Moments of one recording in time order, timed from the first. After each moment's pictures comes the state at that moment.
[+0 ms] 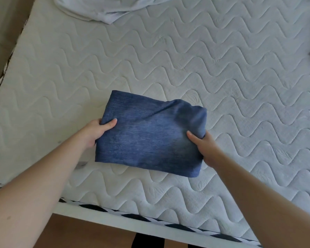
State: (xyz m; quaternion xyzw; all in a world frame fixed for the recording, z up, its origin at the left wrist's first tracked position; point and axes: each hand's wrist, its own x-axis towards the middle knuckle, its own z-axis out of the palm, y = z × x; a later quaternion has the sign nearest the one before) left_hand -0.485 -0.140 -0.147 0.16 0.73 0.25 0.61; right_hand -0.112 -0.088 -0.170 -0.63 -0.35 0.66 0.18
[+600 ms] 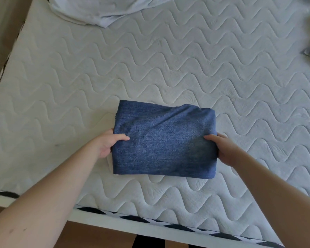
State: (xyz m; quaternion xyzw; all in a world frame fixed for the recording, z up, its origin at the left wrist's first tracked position) left_hand -0.430 -0.144 -0.143 0.13 0.69 0.23 0.67; right_hand -0.046 -0.068 -0.173 -0.62 -0.26 0.73 0.15
